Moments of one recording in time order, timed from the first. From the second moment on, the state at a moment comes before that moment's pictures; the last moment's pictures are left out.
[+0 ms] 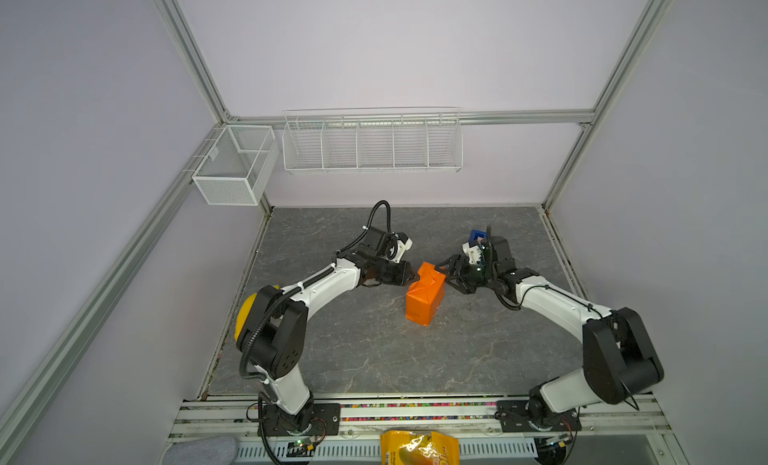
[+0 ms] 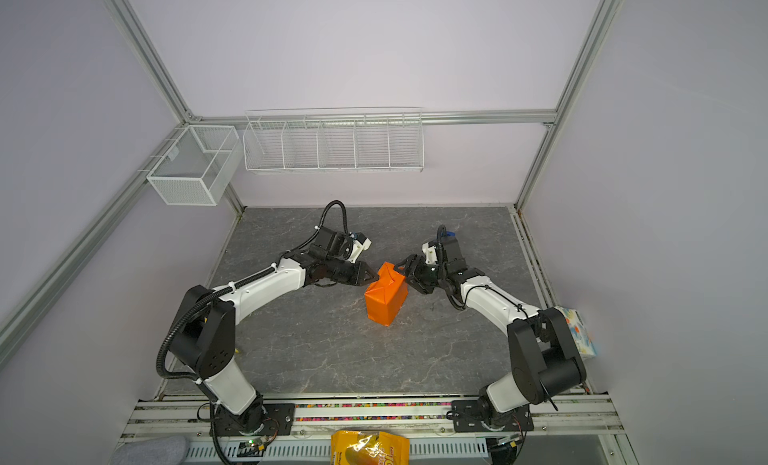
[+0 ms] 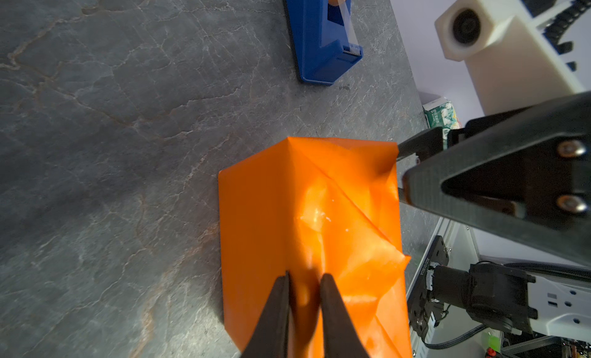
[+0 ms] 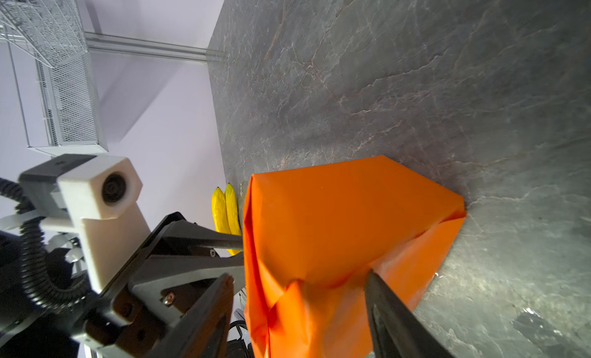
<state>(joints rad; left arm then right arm) -0.60 1.73 1.22 -0.37 0.57 -0.35 0.37 1.52 0.91 -0.12 -0.58 0.99</state>
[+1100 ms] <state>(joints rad) -0.61 1.73 1.23 -0.38 0.54 -0.37 0.47 1.49 0.92 -0.27 -0.54 0.89</state>
